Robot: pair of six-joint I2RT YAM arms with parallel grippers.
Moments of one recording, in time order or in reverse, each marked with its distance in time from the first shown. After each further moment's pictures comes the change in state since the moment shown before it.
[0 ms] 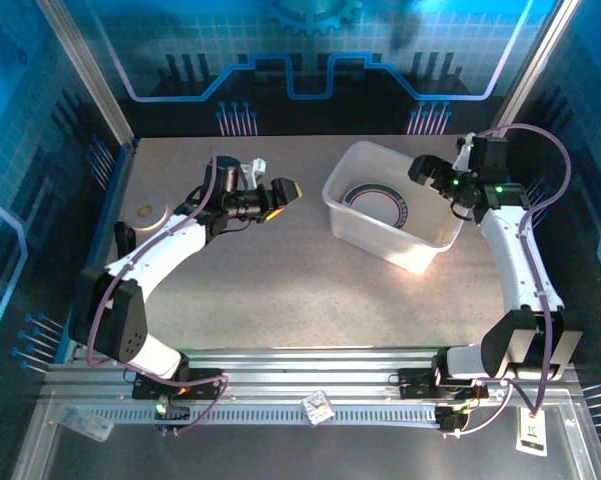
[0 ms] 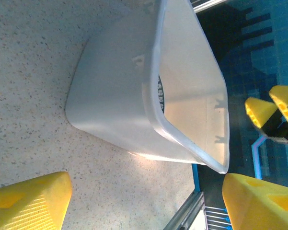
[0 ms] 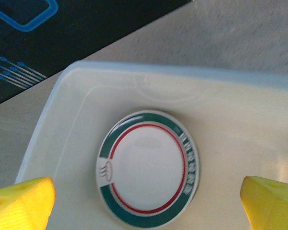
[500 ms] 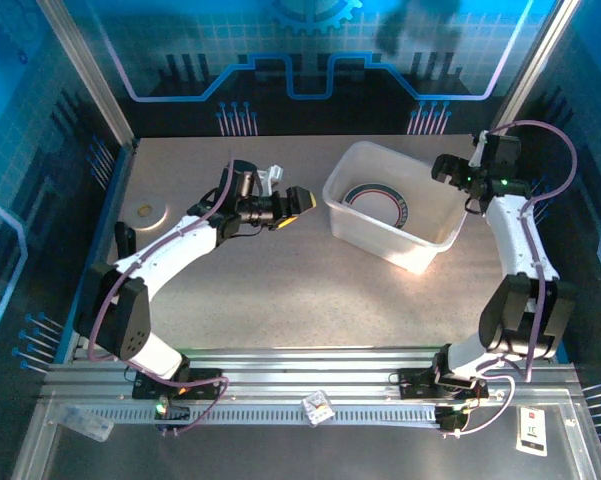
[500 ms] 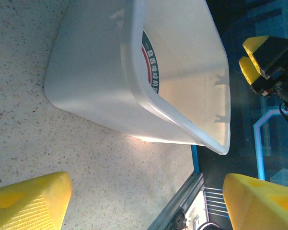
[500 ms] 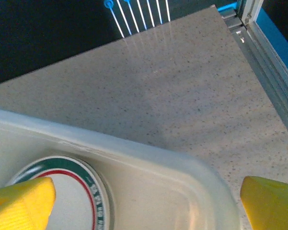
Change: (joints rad) left arm -0.083 0.029 0.026 -0.026 -0.002 0.001; right arm -0.121 0.156 -0.002 0.156 0.124 -0.192
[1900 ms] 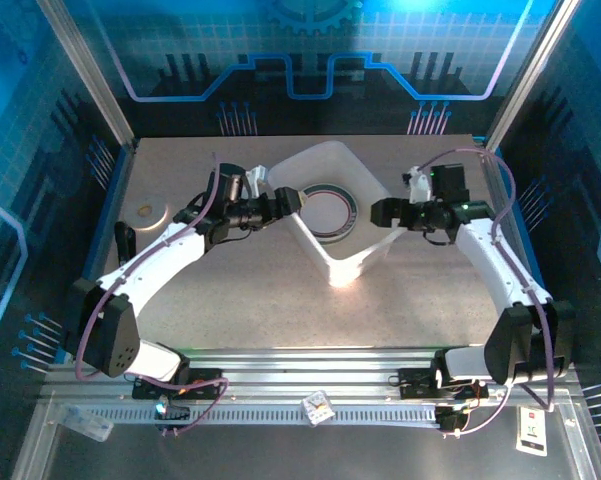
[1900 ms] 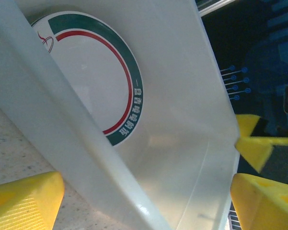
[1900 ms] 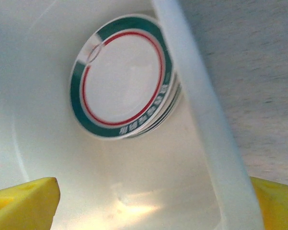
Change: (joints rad) left arm 0.040 -0.108 -0.052 -0.081 -0.135 0.056; right arm 0.324 -0.184 -0.231 -0.139 -0.367 0.006
